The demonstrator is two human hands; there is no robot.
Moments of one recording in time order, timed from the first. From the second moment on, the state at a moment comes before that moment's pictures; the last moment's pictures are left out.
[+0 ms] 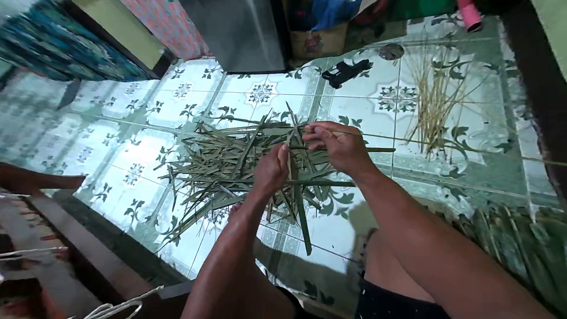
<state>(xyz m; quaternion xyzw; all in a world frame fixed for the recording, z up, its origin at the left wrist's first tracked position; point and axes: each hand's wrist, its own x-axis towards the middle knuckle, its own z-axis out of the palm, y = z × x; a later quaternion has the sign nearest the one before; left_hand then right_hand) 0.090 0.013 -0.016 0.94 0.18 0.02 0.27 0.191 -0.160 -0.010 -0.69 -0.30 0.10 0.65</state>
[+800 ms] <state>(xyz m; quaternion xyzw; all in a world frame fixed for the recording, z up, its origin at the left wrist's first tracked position) 0.077 0.064 -0.067 0.92 0.31 -0.17 0.18 0.167 -0.148 -0.037 -0.77 -0.34 0.08 0.54</state>
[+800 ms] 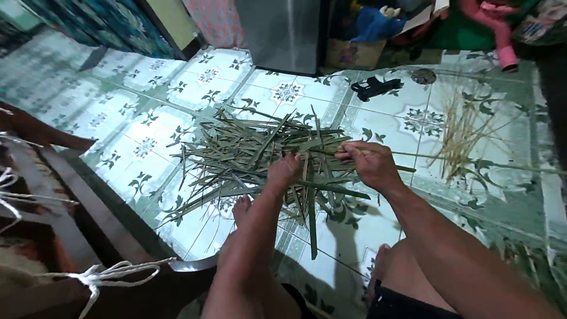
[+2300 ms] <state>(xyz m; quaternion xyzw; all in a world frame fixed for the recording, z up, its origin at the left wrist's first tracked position) 0.073 0.101 -0.081 0.85 0.37 -0.03 0.38 0.193 -0.161 -0.017 -0.70 -0.21 0.10 0.67</state>
